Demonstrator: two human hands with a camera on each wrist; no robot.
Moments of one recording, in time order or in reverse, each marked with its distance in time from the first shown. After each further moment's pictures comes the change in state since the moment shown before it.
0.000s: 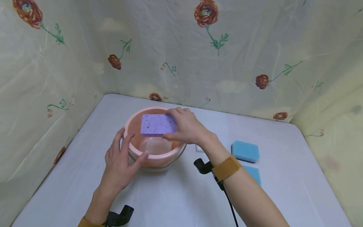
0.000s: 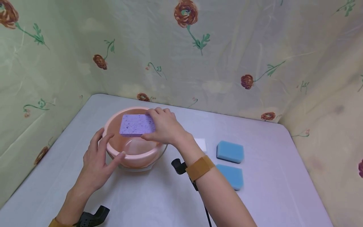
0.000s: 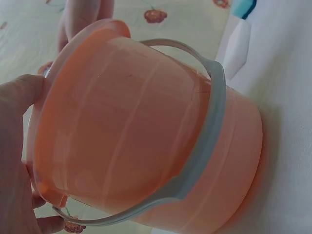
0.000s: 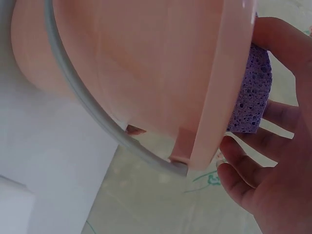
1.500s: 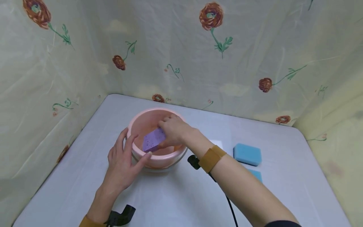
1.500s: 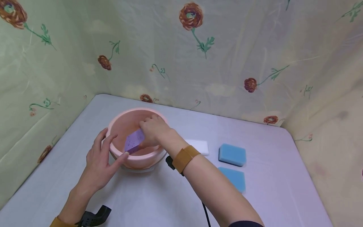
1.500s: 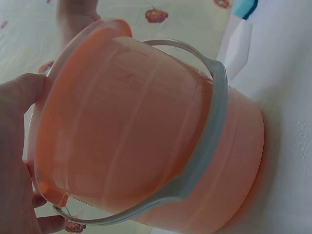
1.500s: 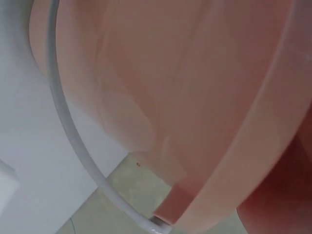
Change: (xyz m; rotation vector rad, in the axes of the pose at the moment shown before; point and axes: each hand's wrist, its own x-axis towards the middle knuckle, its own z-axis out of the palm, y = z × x) left_hand 0.001 -0.002 -0.002 0.000 -0.005 0.016; right_hand 0.037 -0.027 0.021 -0.321 -0.313 -0.023
